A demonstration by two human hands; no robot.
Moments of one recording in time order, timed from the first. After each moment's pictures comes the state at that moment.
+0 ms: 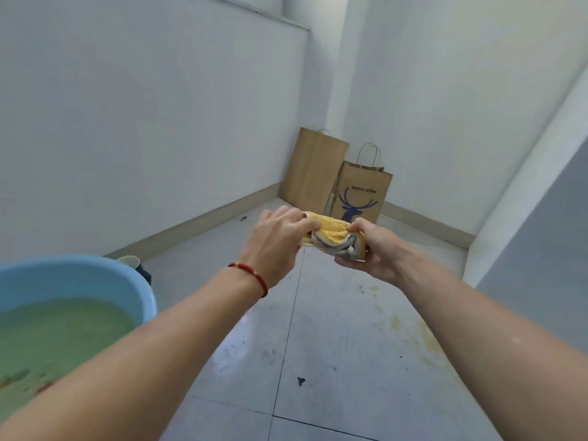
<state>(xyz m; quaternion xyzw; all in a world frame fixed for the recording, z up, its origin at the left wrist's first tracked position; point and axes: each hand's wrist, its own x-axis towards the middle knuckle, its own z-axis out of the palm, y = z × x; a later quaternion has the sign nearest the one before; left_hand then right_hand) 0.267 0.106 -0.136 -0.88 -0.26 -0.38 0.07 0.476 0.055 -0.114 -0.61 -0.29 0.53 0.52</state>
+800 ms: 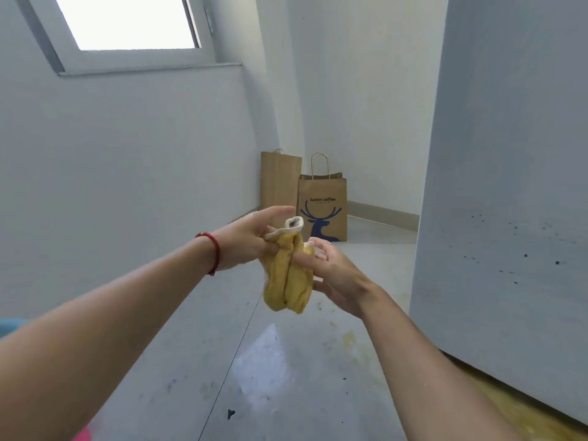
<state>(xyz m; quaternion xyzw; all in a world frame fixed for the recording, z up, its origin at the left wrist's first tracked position) 0.515 0.052 -0.049 -0.82 -0.39 -0.14 -0.40 0.702 0.005 -0.159 -0.41 -0.47 0.60 0.51</state>
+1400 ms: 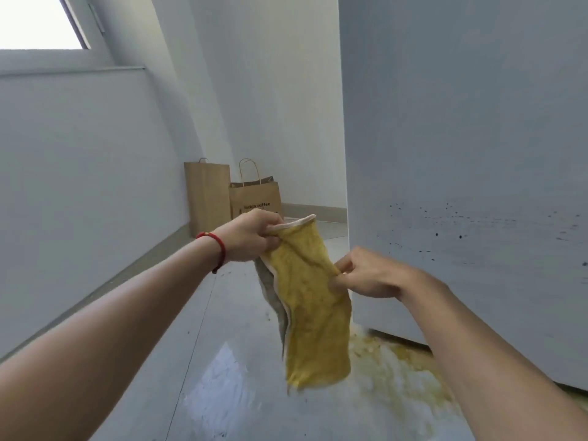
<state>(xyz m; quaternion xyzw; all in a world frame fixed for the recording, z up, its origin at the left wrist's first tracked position) 0.626 0.086 -0.063 -0.91 -0.31 -0.07 -0.28 0.817 -0.074 -0.127 -0.72 -0.57 0.33 0.24</state>
